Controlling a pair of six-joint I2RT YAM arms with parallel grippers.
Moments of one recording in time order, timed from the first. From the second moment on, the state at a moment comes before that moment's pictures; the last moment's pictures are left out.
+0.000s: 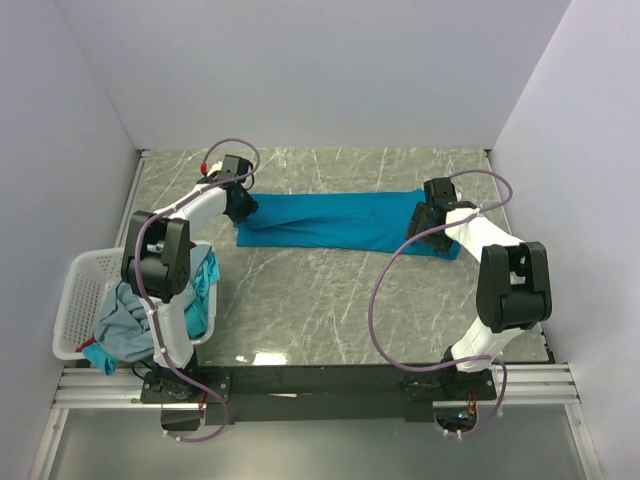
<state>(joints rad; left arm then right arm) -0.24 1.93 1.40 -0.46 -0.20 -0.89 0.08 1.66 1.07 -0.52 0.16 0.46</state>
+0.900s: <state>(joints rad) -0.26 1.94 1.40 -0.56 -0.28 -0.89 0.08 1.66 1.07 -0.52 0.19 0.46</state>
